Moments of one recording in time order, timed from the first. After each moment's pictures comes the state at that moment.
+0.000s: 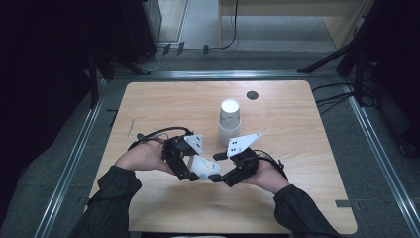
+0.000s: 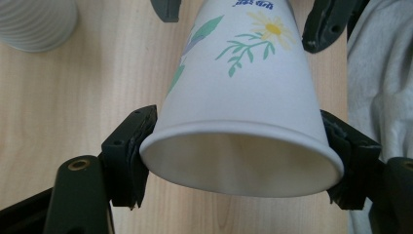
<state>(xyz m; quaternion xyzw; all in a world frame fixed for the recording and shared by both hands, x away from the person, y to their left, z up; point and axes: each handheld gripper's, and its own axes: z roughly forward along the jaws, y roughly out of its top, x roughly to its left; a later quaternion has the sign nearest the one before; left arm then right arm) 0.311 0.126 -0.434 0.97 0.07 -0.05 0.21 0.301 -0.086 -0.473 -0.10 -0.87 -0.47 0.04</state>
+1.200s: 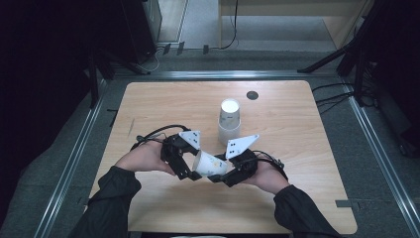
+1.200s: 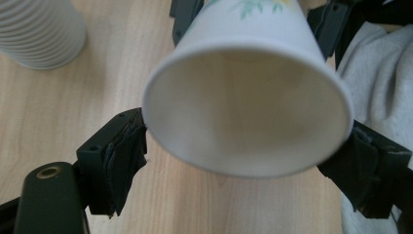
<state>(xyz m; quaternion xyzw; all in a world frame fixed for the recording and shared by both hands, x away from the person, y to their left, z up) 0.315 0.141 -0.429 0.95 0.10 -0.05 0.28 0.300 -0.087 -0.472 -0.09 -0.88 -0.47 0.03</state>
